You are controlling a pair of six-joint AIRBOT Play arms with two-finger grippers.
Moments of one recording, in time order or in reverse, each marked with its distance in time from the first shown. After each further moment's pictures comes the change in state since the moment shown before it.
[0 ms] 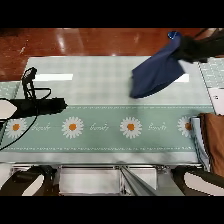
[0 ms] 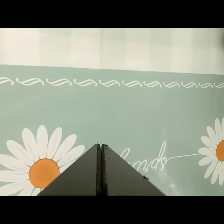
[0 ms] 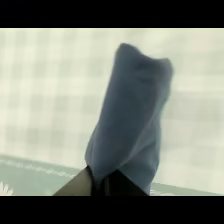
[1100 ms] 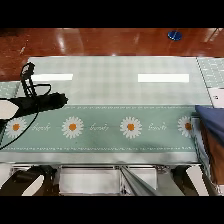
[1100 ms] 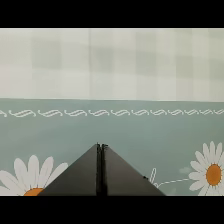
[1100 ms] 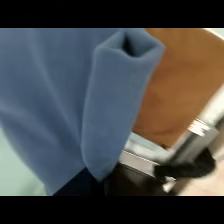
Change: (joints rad) left arm -0.026 0.000 0.000 -0.011 0.117 -0.001; right arm -0.988 0.443 -0.445 -0.572 0.533 0.090
